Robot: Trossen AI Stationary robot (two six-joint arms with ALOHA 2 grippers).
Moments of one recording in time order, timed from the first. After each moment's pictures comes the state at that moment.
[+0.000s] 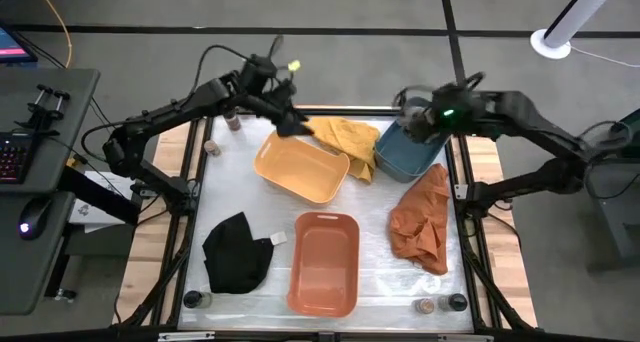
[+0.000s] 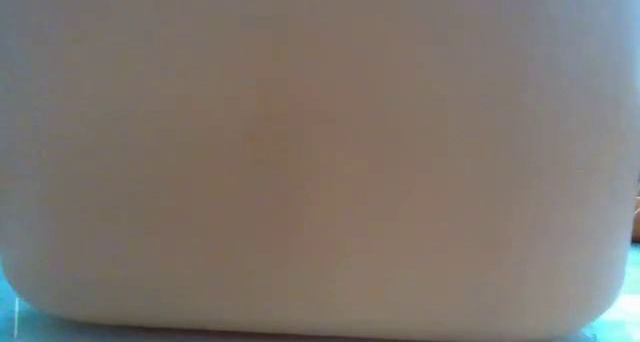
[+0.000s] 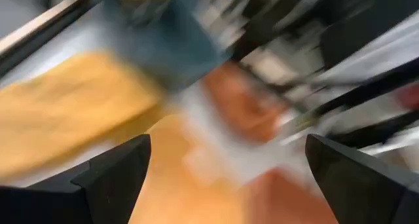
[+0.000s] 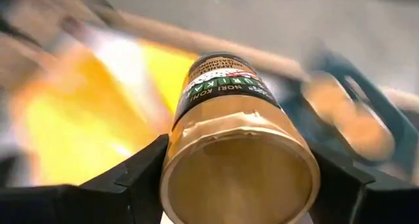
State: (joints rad) left arm 0.57 1.50 1.41 -0.57 0.58 -0.24; right arm -0.31 1.19 1.59 -1.40 0.40 0.78
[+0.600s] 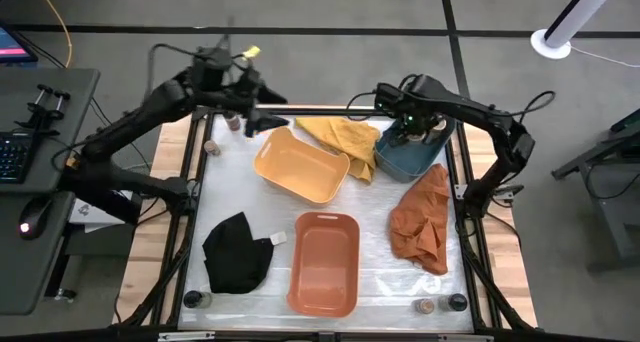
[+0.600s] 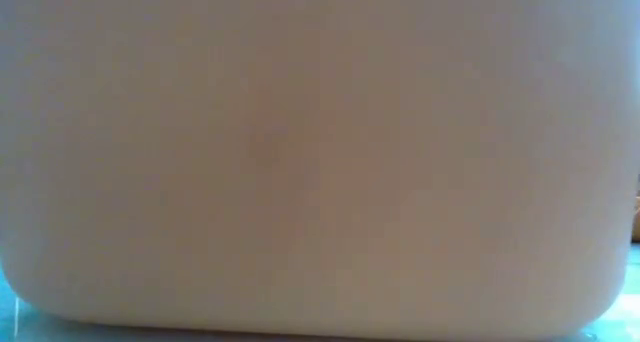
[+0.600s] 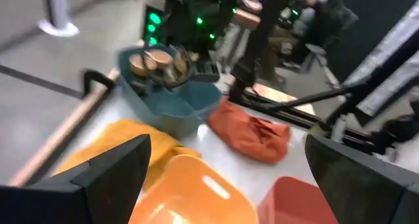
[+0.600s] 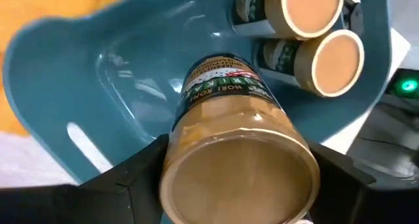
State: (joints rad) left arm 0.60 1.23 1.39 -0.58 0.53 -0.08; right arm -0.57 1.65 1.55 -1.57 0.27 0.56
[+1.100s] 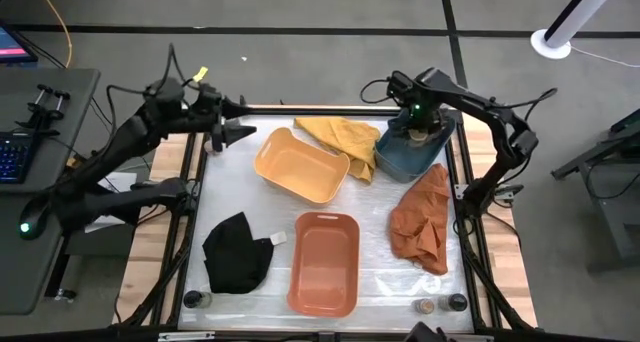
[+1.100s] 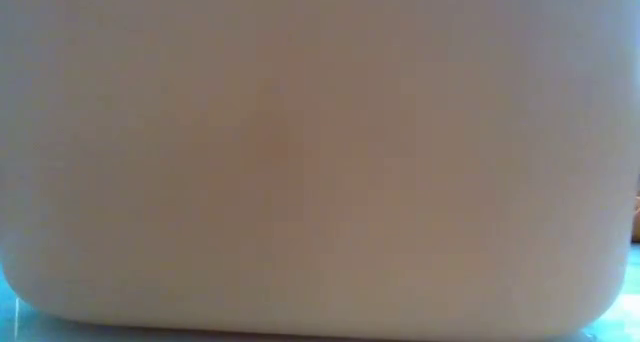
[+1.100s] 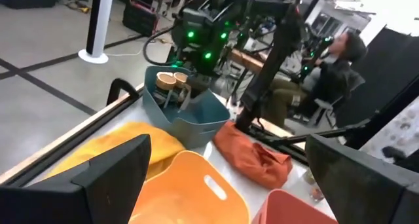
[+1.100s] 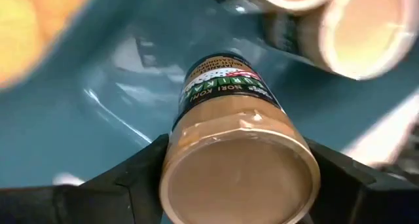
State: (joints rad) left arm 0.69 0.80 0.97 -0.38 0.49 -0.29; right arm -0.76 1.66 1.43 -1.44 0.10 0.66
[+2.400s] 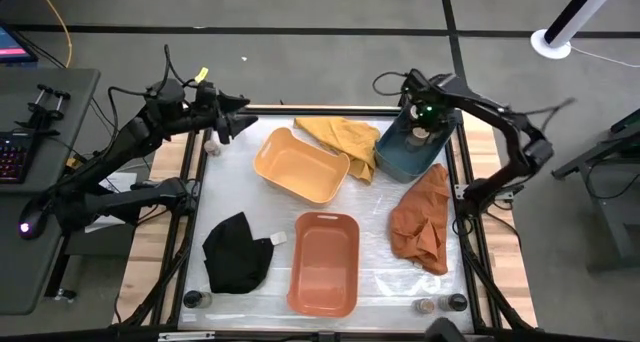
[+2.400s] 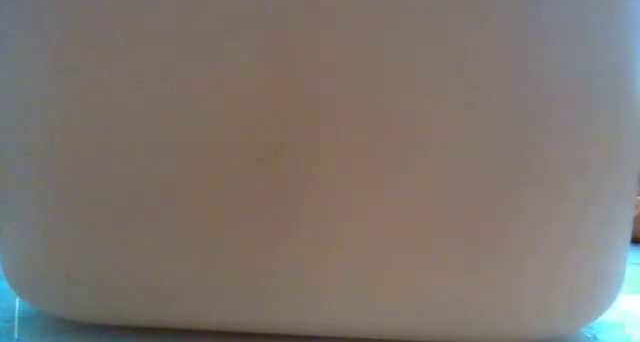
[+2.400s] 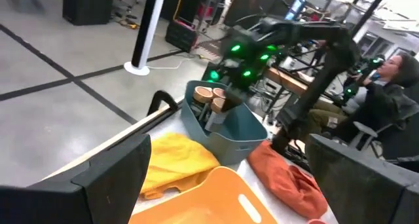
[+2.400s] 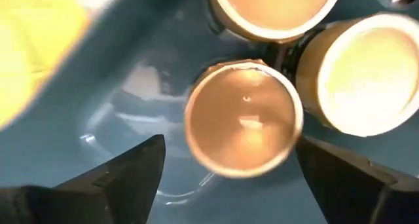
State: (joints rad) left arm 0.69 0.80 0.95 -0.34 0.31 -0.31; right arm -0.87 1.52 1.24 -1.20 0.08 0.54
